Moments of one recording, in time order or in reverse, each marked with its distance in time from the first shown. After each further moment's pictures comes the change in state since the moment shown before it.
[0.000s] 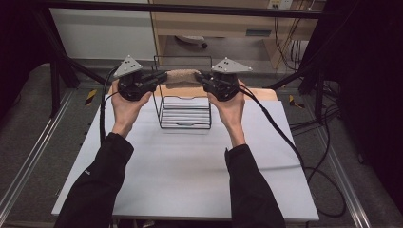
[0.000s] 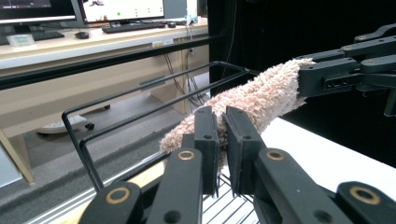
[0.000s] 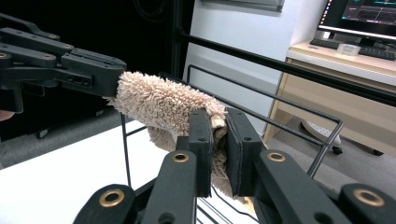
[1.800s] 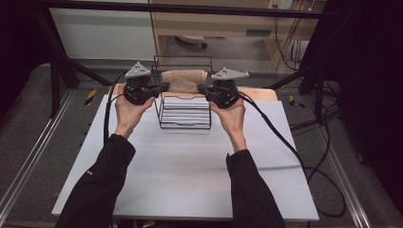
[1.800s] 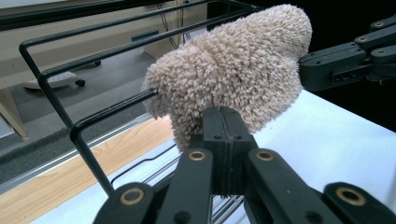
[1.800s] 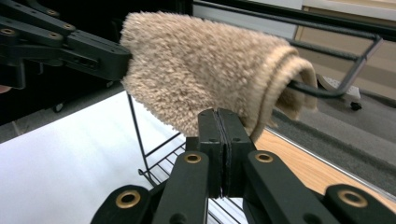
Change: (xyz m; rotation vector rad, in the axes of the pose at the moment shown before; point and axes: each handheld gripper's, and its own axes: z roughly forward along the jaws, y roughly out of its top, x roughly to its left) left arm 0.000 -0.016 0.017 0.179 -0.018 -0.045; right arm -0.003 -0.029 0.005 0.153 0.030 0.086
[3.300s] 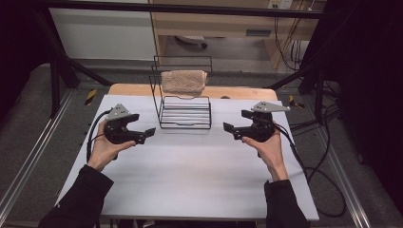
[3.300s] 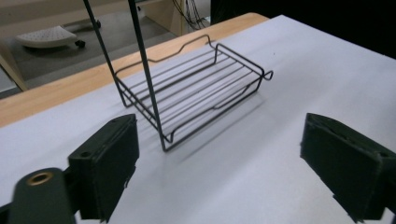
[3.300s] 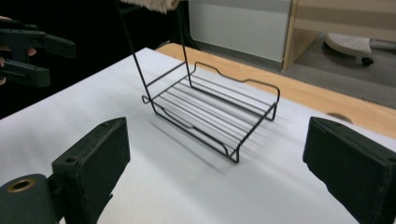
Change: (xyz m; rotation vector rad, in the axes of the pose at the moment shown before) left arm -0.001 -0.114 -0.051 0.109 0.011 -0.017; right arm -0.029 -0.092 -0.087 0.049 0.033 0.141
